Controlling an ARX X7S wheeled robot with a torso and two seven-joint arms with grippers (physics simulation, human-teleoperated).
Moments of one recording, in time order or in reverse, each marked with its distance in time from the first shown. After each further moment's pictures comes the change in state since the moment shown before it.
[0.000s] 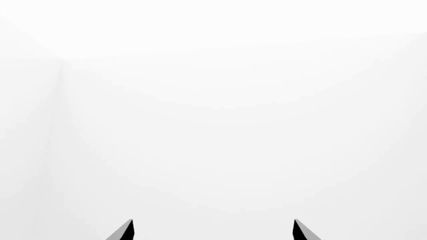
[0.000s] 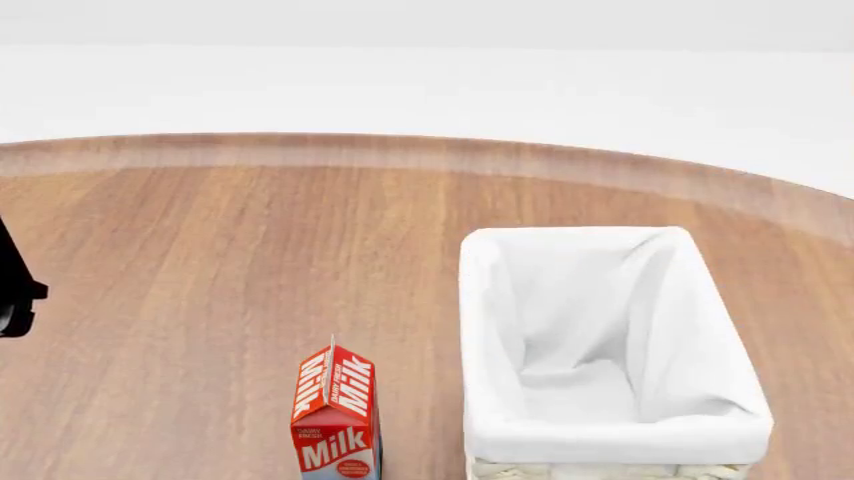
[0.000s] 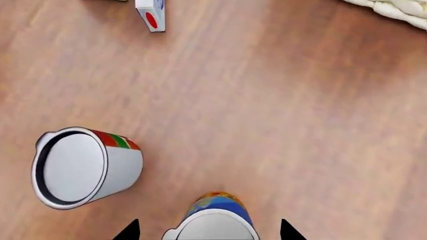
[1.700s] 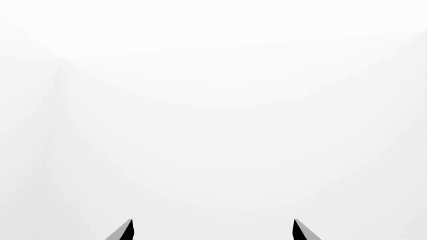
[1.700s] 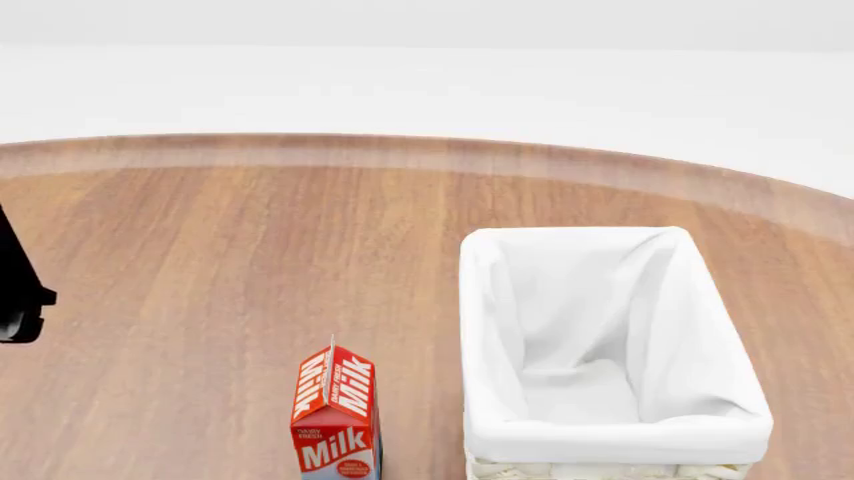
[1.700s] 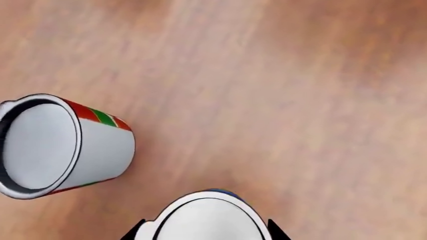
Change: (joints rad) left arm 0.009 -0.018 0.026 -0.012 -0.007 0.026 -0.023; right arm -0.118 -0.048 -0.054 0.122 -0.189 -0.132 -0.116
